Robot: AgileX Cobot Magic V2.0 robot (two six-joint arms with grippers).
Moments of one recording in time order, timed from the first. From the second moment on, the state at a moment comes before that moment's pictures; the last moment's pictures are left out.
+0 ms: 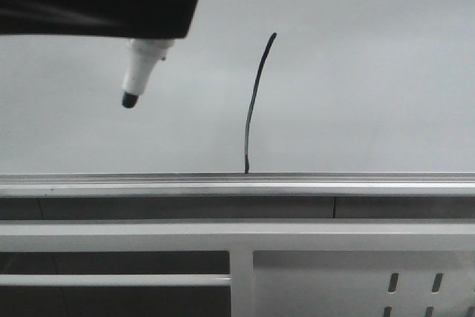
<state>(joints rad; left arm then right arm) -1.17 0.89 -0.53 -1.54 0.05 1.64 0.49 0.92 -0.80 1.32 0.98 -1.77</state>
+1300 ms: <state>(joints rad) -1.18 0.89 -0.53 -1.53 0.05 1.66 0.49 0.92 -0.80 1.33 0.97 -1.76</state>
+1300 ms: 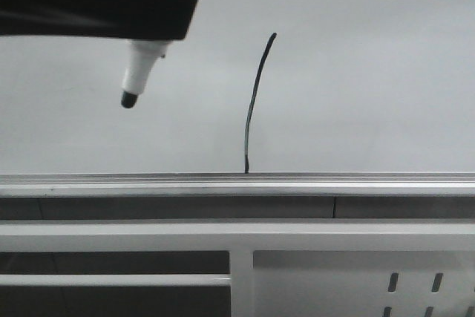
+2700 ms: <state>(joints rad) -1.18 0.89 -0.32 -1.03 -0.51 0.75 0.49 0.27 -0.60 0.76 0.70 -1.09</state>
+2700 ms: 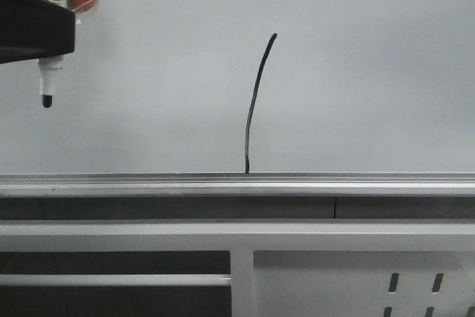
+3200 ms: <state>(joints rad) -1.18 1.21 -0.31 -0.67 -0.74 0.26 0.49 0.24 -0.52 0.68 0.66 -1.05</state>
